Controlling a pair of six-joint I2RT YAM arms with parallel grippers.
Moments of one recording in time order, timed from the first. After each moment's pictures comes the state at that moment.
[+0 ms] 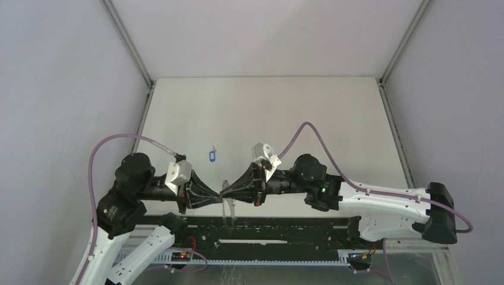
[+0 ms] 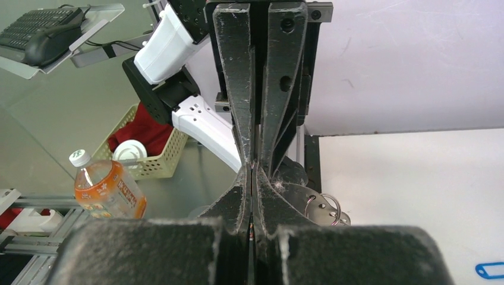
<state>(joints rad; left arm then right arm) -0.51 0.50 1.00 -0.76 1.04 0.07 1.29 1.17 0.91 0.48 -0.39 0.27</state>
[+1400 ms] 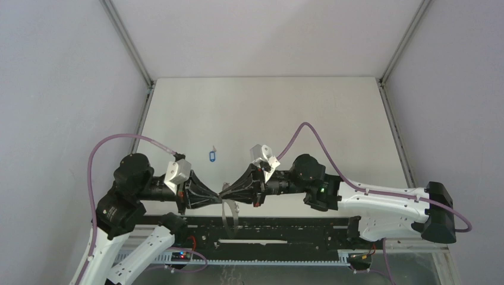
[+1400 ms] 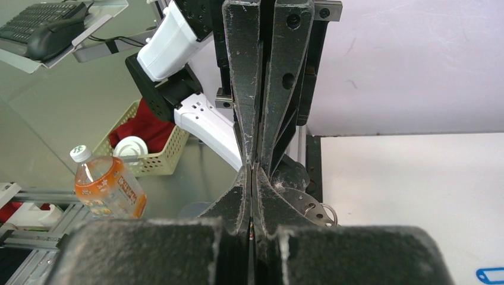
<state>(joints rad) -0.51 0.50 1.00 -0.75 1.05 0.02 1.29 1.18 0.91 0.48 -0.40 0.25</state>
